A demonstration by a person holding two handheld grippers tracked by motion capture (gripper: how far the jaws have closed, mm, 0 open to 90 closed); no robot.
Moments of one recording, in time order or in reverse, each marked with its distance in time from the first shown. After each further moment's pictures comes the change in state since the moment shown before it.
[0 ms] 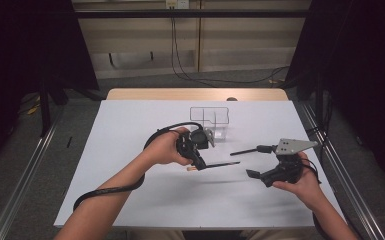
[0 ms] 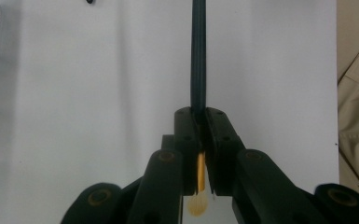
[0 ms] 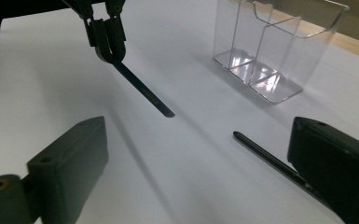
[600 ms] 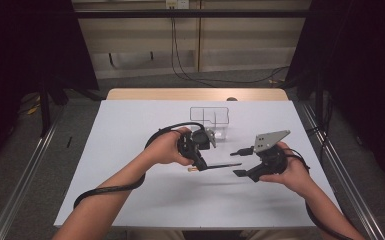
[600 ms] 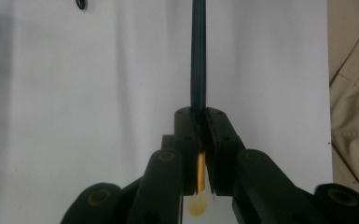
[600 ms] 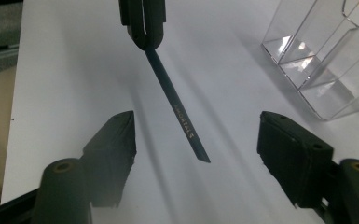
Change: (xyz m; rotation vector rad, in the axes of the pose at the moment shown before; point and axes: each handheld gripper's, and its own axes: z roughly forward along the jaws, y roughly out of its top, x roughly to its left) left arm -0.003 0.005 -0.001 0.005 -0.015 0.021; right arm 0.009 0.038 0.032 0.213 0.132 -0.164
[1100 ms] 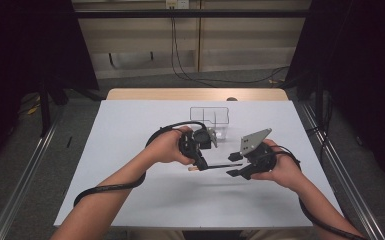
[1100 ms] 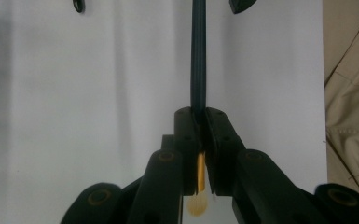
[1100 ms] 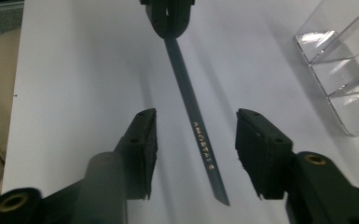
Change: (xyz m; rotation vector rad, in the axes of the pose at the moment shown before) left arm -0.001 0.005 -0.003 0.017 0.000 0.010; right arm 0.004 0.020 0.019 0.137 0.063 -0.101
